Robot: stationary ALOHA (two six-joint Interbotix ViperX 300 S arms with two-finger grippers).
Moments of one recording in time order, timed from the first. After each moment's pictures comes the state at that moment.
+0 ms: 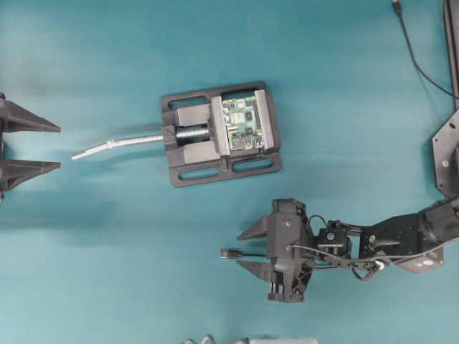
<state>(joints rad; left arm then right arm) 0.05 -1.14 1.55 -0.05 -0.07 -0.06 0.50 0.28 0.74 0.87 -0.66 -0.33</state>
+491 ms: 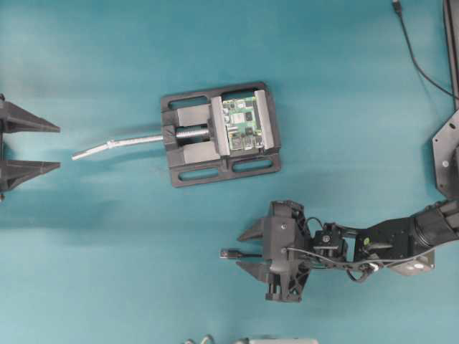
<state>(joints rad) 0.05 -1.14 1.57 -0.05 -0.12 -0.06 0.50 0.32 0.73 0.87 -0.66 -0.33</state>
